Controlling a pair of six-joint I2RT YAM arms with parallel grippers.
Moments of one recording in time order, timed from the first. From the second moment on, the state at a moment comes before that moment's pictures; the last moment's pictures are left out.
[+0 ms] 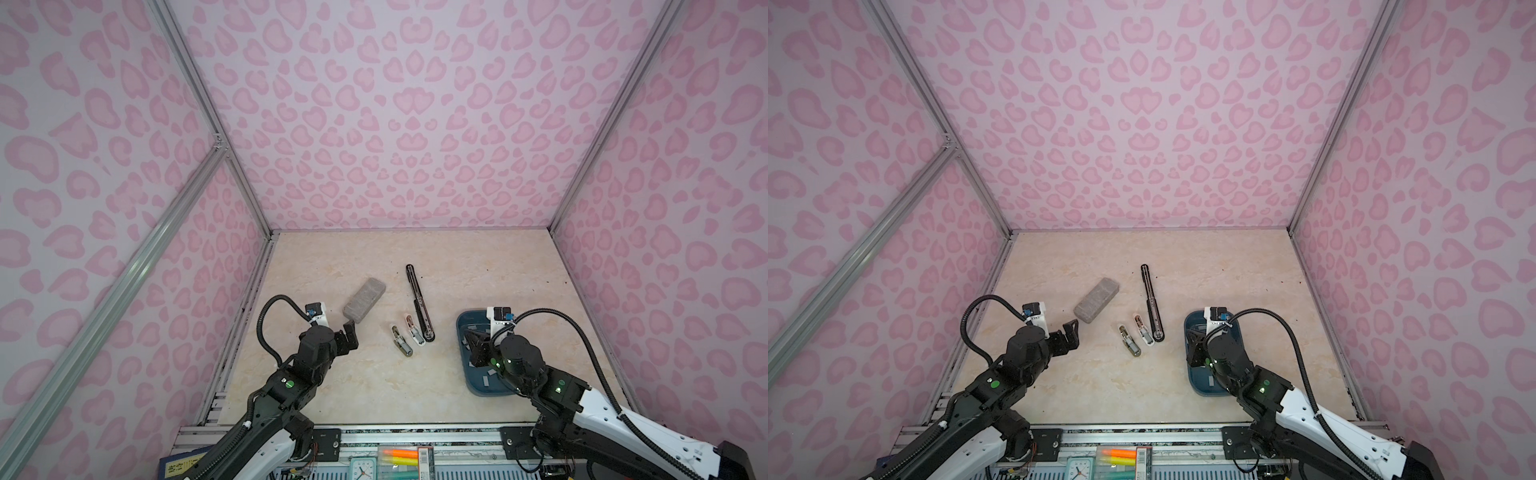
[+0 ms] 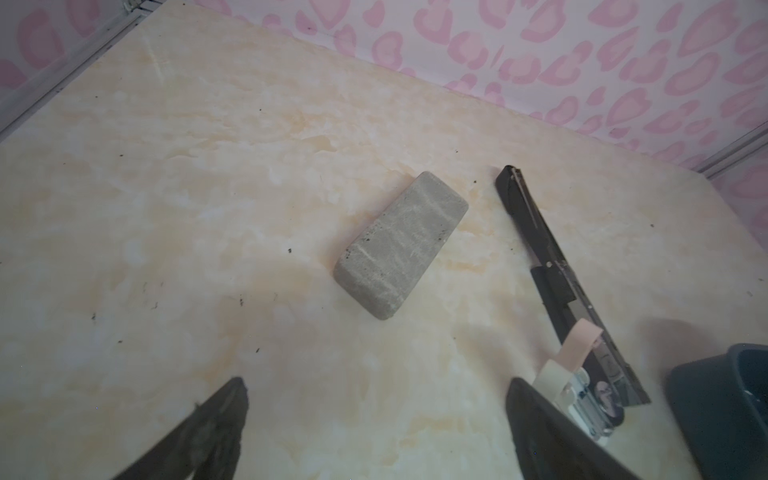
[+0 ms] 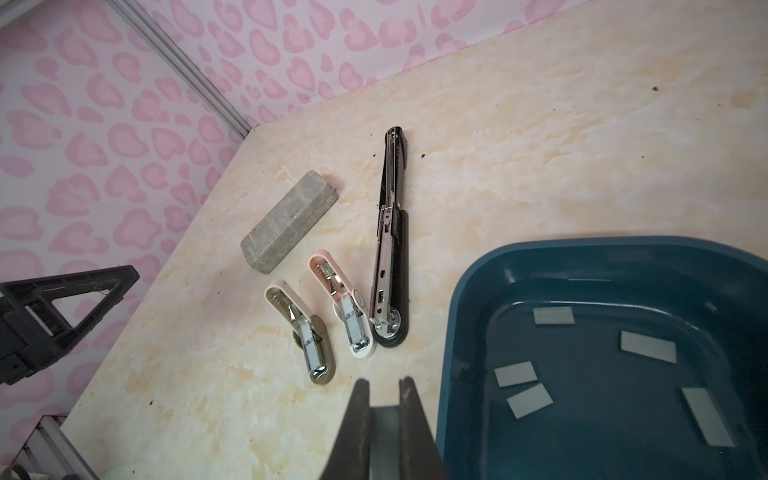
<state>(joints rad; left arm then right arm) -0.53 0.66 0.34 -0.25 -0.37 -0.53 0.86 0.72 0.40 -0.12 0.30 0.65</state>
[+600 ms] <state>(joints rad) -0.53 0.61 0.27 -0.21 -0.25 -0.50 0.88 1.29 0.69 0.11 0.17 0.27</state>
